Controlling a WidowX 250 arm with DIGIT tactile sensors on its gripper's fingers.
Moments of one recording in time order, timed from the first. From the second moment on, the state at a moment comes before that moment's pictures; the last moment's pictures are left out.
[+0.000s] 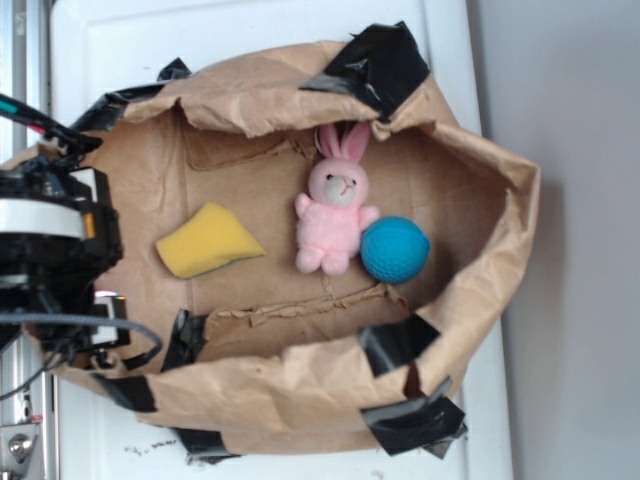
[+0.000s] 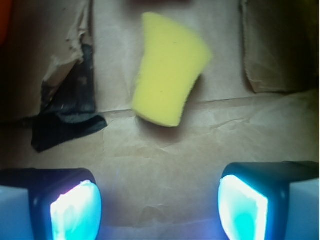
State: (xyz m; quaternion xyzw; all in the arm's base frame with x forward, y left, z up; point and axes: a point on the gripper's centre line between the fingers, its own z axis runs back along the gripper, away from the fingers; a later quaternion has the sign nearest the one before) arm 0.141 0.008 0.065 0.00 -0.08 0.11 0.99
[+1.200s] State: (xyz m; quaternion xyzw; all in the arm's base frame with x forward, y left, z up) arm 0.239 0.012 0.089 -0.04 -0.01 0.13 0.99
